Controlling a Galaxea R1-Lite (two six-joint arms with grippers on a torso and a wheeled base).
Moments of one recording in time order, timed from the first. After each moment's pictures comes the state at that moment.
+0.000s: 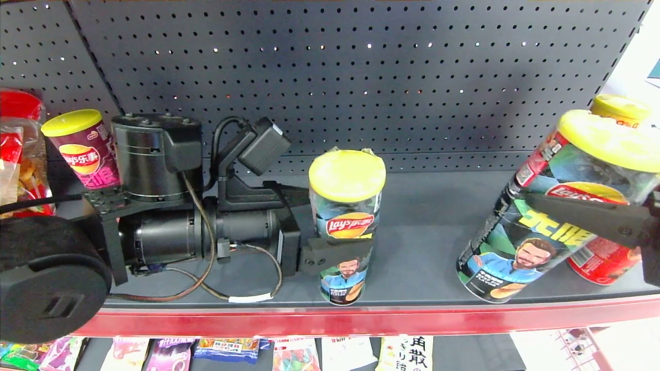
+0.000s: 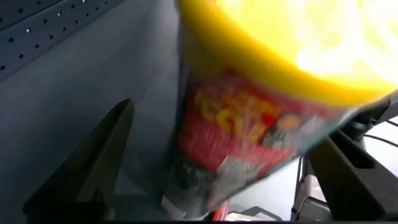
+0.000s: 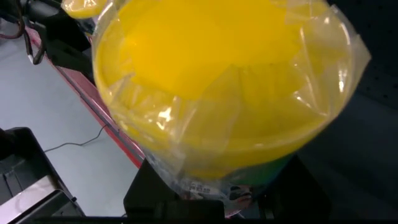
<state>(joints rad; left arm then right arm) -0.63 1.63 -0.85 -0.56 -0.57 0.02 0.45 1.10 -0.77 -0.17 0.33 -0.07</state>
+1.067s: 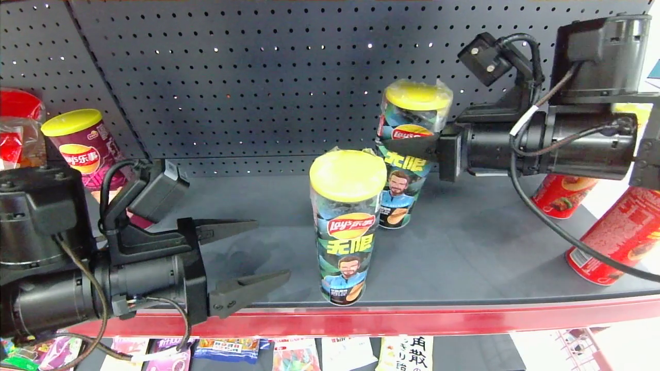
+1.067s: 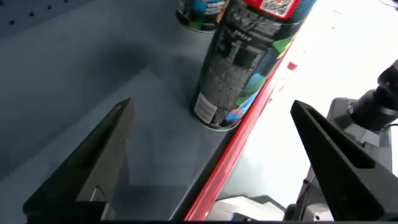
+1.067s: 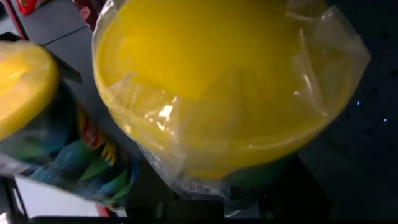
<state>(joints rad) -0.46 1.40 -0.51 -0.63 -0.56 0.02 0.53 1.65 -1.26 -0.18 0.34 -0.16</state>
